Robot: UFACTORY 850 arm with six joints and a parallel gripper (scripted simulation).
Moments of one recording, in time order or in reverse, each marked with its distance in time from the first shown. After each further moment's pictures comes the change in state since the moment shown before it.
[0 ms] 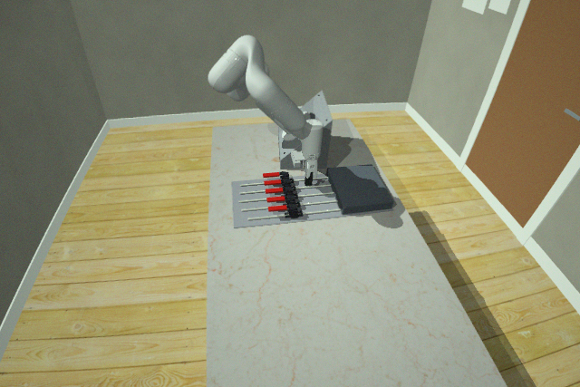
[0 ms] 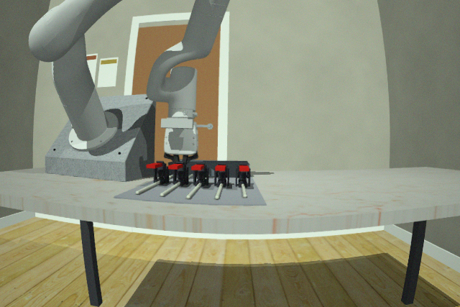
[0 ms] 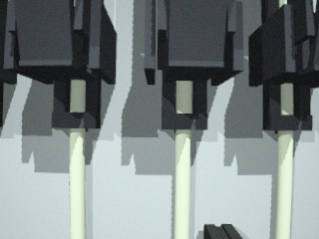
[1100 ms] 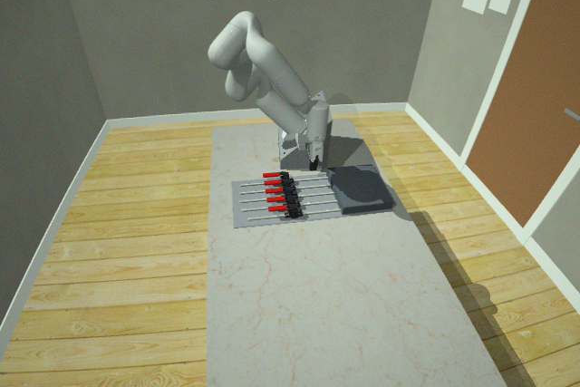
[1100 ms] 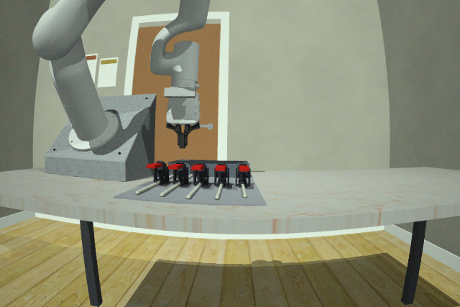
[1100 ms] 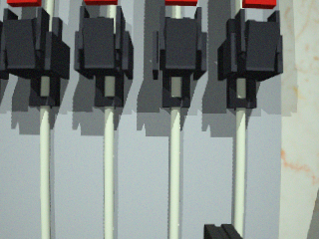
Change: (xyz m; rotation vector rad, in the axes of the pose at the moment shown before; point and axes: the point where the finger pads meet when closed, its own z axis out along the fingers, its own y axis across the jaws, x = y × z) arm -0.016 -0.002 -0.091 0.003 0.000 0.000
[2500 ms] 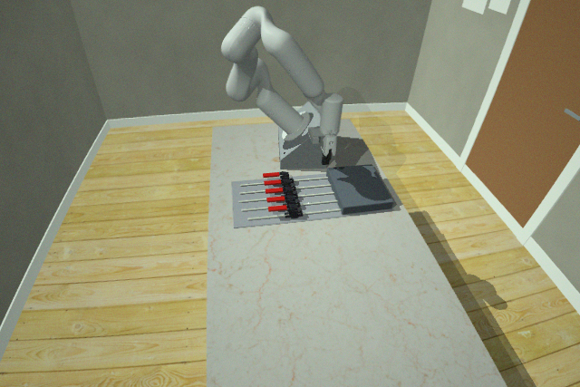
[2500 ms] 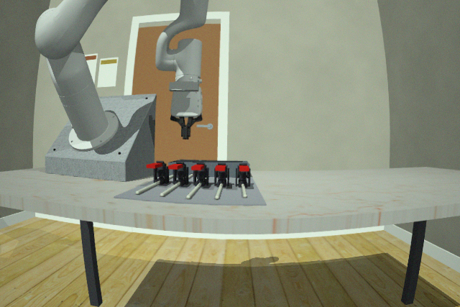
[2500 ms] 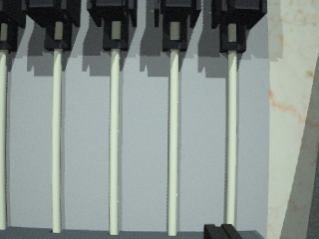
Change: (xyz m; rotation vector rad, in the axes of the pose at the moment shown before) arm -0.055 -0.001 -0.028 -0.003 0.000 -0.001
